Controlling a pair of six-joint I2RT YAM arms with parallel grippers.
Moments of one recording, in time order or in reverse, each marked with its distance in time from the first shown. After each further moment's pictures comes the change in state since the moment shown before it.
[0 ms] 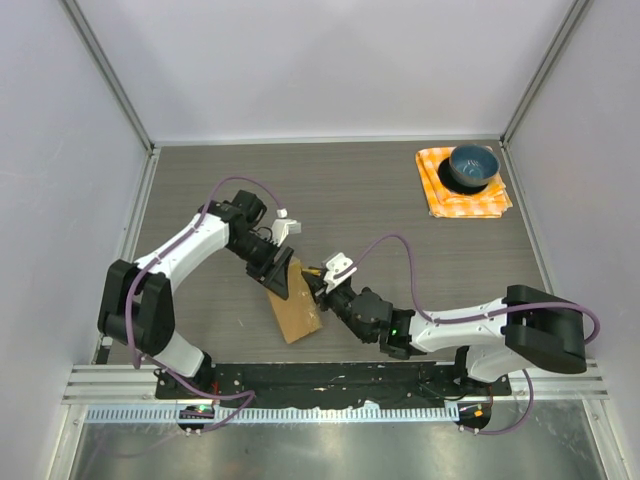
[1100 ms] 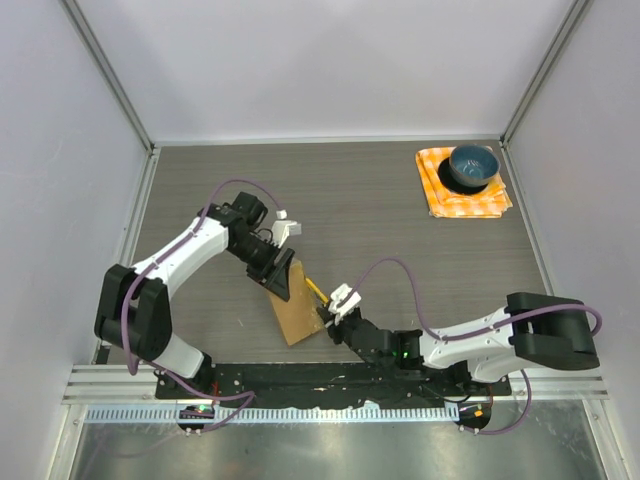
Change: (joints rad) left arm -0.023 -0.031 -0.026 0.013 -0.027 -0.056; right arm 0.166 -0.061 -0.132 -0.150 0.150 0.185
